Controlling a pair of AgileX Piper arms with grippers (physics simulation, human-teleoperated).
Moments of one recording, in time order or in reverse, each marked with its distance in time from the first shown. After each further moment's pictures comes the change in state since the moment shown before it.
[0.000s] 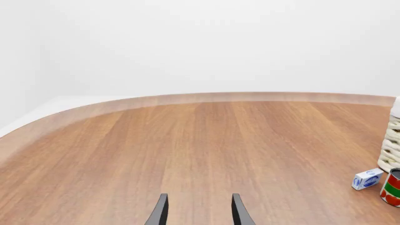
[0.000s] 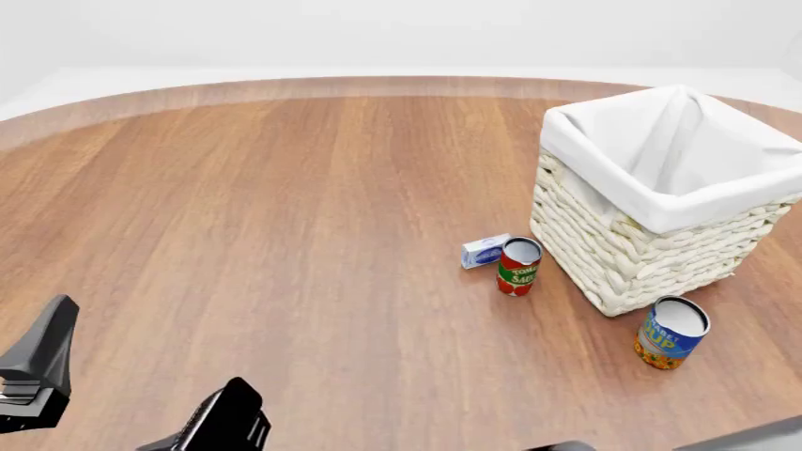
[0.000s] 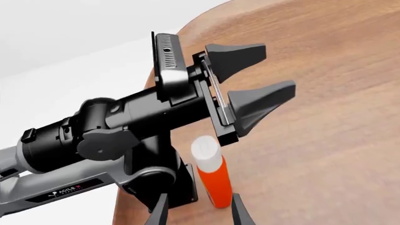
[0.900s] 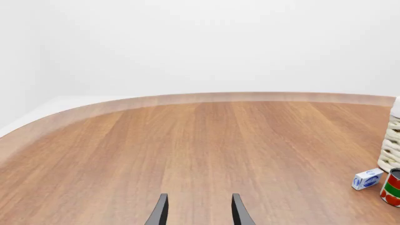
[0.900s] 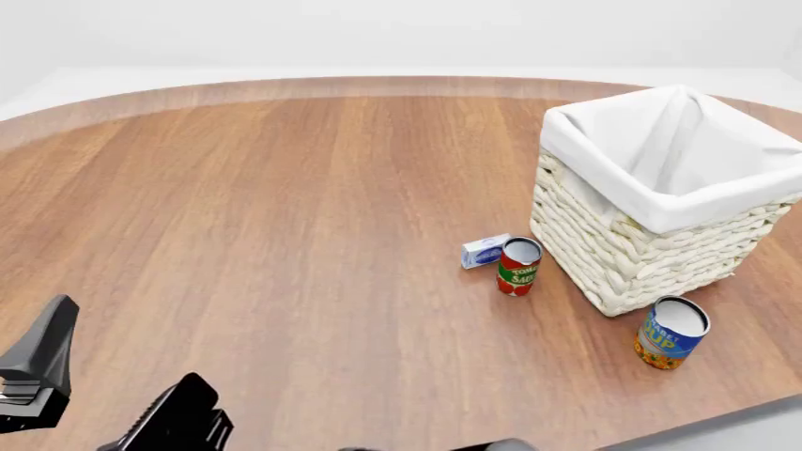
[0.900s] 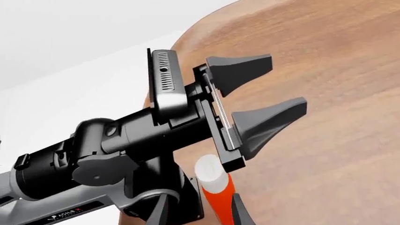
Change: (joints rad) left arm 0.000 0.000 0.000 0.000 0.000; right arm 0.006 0.082 -0.128 0.041 0.041
